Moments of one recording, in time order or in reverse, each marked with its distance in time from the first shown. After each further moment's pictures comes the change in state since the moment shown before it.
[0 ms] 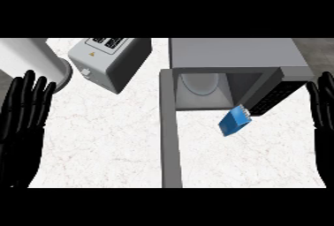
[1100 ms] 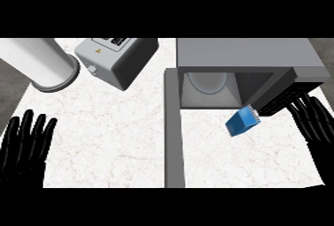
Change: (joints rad) left arm 0.290 -0.077 0.019 0.001 0.260 -0.091 -0.086; right arm 0.105 -0.082 -0.068 0.094 -0.228 0.308 0.027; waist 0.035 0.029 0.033
